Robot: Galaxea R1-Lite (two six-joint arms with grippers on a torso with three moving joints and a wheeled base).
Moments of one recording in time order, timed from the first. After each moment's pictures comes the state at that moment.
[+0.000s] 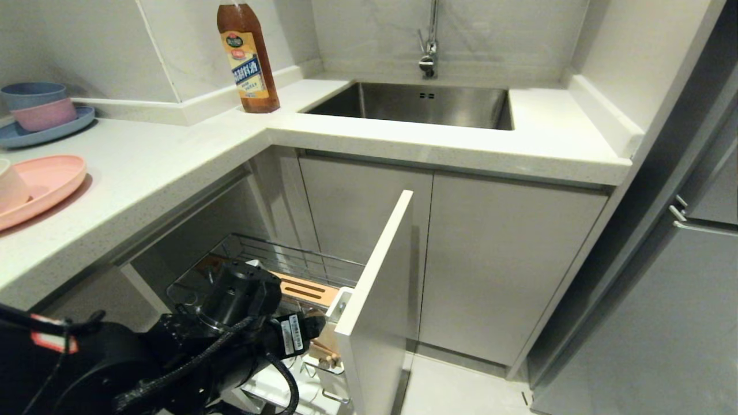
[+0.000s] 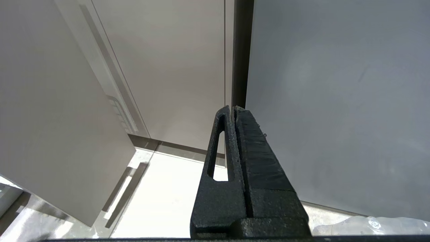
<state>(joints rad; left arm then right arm) -0.62 1.66 -0.59 -0.32 0.40 -0.63 0.00 0.00 0.00 0.00 -0.02 0.02</state>
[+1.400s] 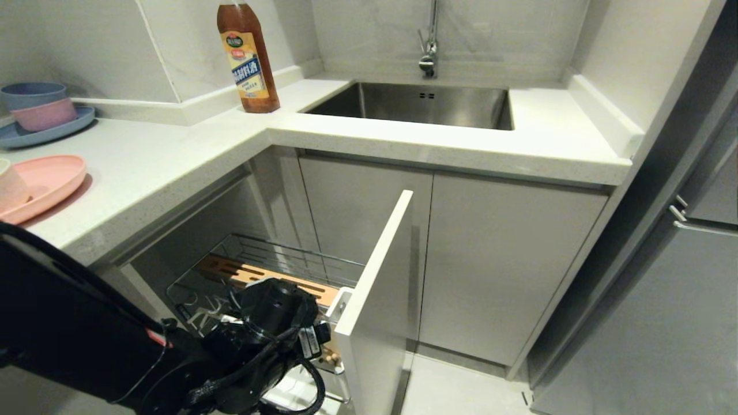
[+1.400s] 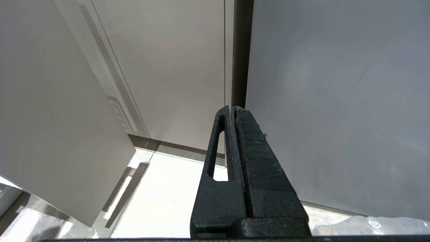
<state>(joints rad) -0.63 1.84 -0.60 -0.40 0.49 -0.76 0.00 0.00 0.00 0.00 -0.02 0.02</state>
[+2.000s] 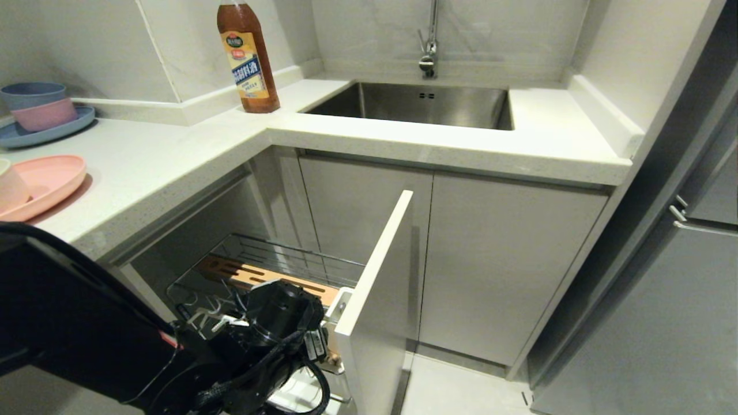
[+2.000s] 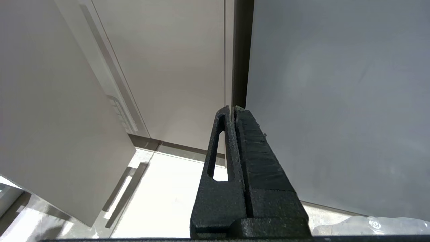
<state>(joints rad) -0.64 1.86 -0.60 -0.42 0.49 -0.77 0.00 0.00 0.00 0.00 -0.02 0.02</state>
